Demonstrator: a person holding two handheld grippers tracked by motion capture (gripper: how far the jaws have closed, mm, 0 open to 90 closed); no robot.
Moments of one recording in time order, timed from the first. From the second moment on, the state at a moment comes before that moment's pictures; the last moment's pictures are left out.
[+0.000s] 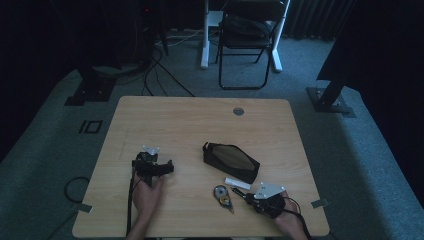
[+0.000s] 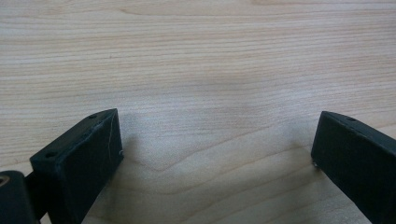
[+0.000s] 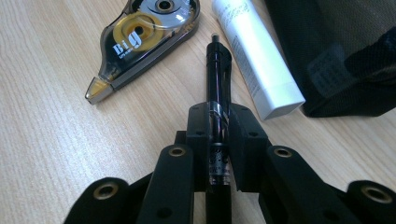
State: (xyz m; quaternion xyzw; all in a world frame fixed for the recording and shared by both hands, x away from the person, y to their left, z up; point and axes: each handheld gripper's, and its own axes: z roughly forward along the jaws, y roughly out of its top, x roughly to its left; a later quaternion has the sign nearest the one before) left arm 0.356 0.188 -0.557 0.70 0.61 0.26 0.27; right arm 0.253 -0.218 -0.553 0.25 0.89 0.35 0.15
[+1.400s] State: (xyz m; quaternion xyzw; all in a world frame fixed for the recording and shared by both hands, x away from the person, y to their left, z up) left arm 0.356 0.188 -0.557 0.70 0.61 0.26 0.27; right arm 0.244 -0.218 -0.517 0.24 0.87 0.40 0.17
